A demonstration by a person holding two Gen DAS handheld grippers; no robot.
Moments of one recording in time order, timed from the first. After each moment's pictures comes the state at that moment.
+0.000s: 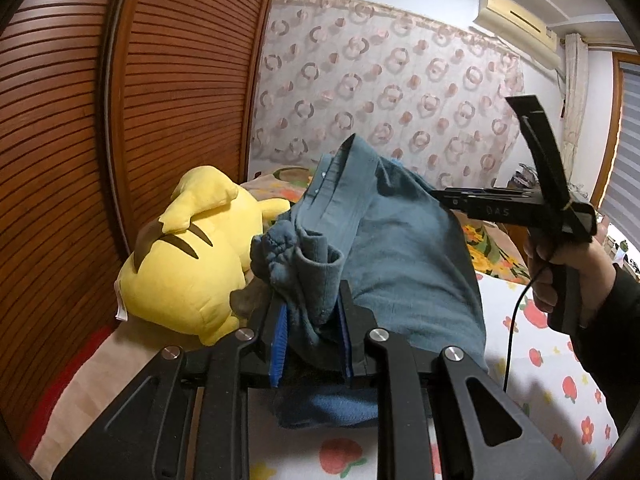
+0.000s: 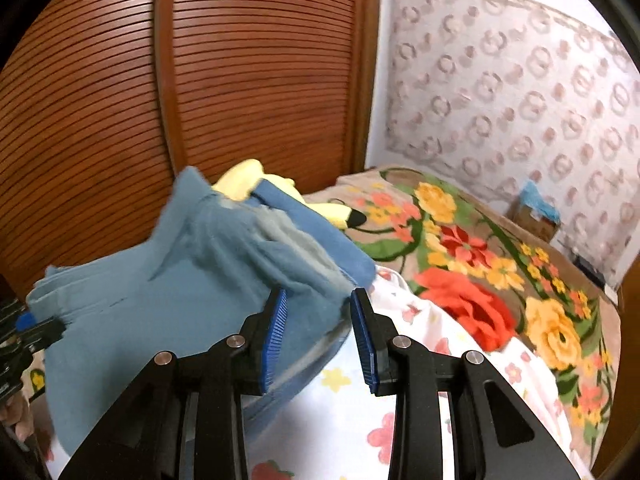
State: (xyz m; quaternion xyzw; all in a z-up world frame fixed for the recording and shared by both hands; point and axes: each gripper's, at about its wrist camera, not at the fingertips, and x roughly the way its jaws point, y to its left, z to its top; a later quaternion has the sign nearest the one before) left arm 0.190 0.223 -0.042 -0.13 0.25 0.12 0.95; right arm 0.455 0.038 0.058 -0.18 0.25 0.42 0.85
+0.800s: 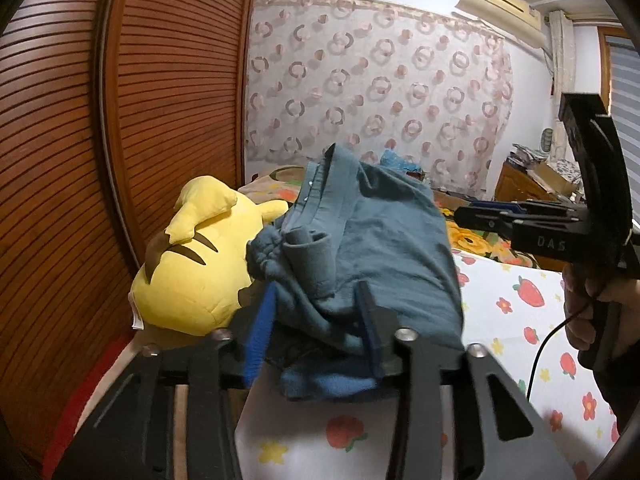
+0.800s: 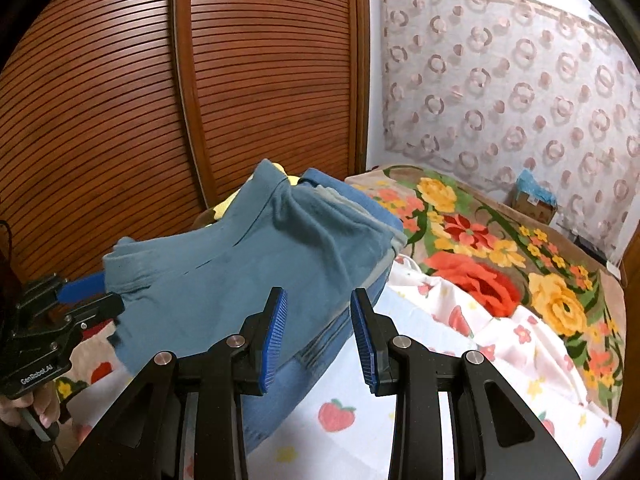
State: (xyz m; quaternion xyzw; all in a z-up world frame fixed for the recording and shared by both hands) left arm 0.169 0.210 -0.020 -0.08 0.26 0.11 0.95; right arm 0.360 0.002 0.068 -0.15 0.25 0.41 0.86
